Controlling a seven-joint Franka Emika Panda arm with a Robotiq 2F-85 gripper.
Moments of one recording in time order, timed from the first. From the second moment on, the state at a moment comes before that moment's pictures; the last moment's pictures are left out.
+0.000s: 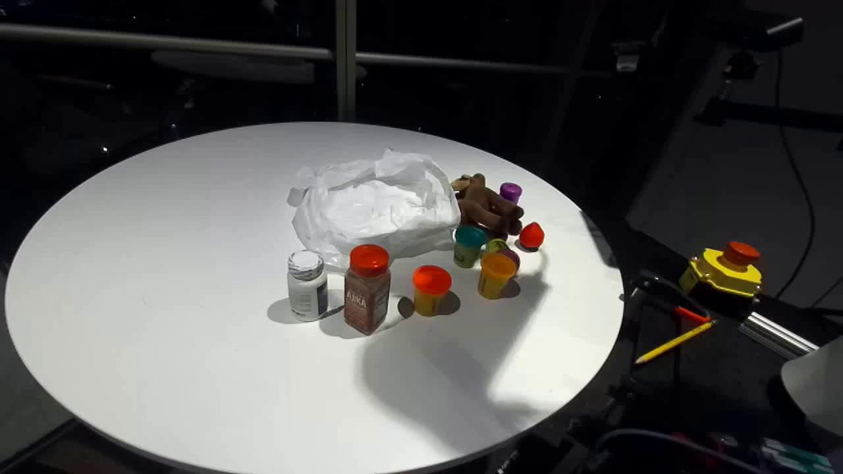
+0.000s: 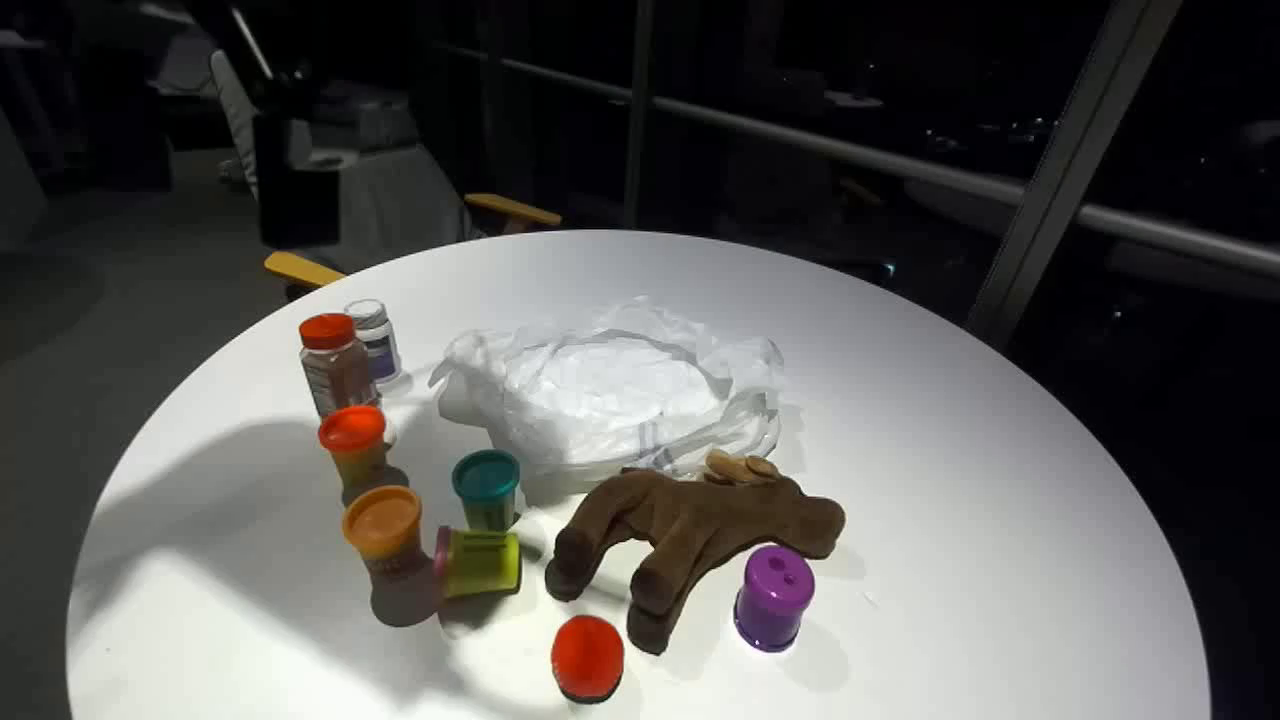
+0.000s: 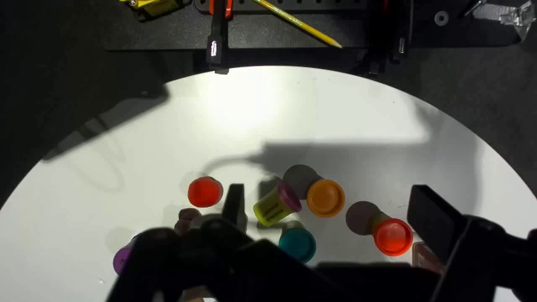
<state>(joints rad) 0.02 -0.45 0.00 -2.56 -0.03 1.91 0.00</state>
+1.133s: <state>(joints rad) 0.03 -0.41 0.03 -2.55 -0.02 1.94 0.02</state>
